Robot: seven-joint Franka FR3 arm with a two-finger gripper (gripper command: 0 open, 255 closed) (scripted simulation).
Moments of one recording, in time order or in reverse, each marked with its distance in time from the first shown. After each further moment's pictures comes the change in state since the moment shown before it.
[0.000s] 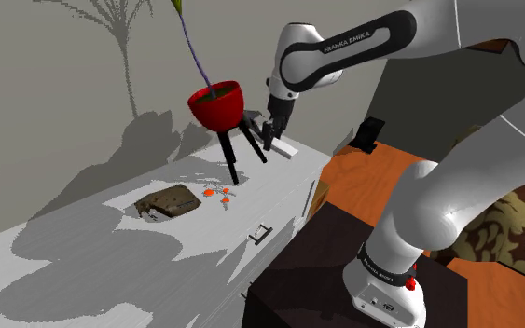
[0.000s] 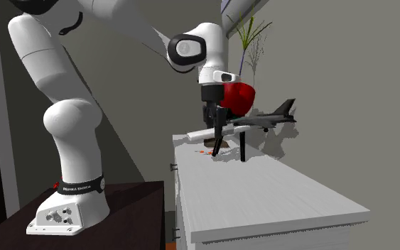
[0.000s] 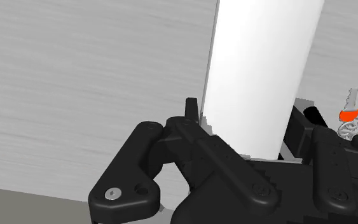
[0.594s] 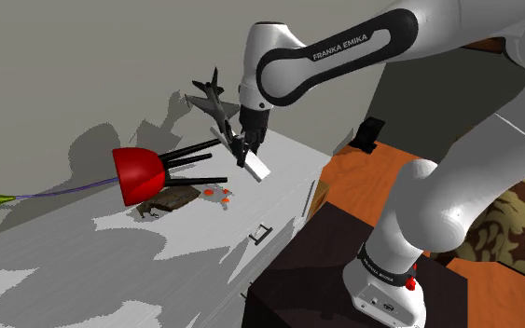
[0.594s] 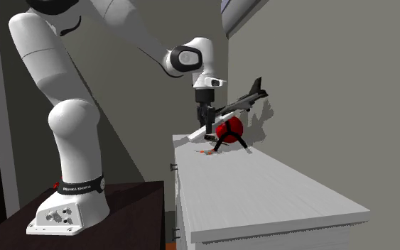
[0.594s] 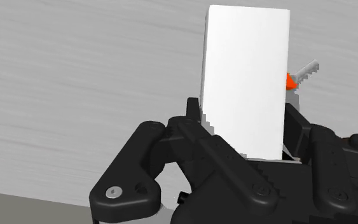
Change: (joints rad) arm 0.113 0.029 0.173 0.008 0.065 0.014 0.235
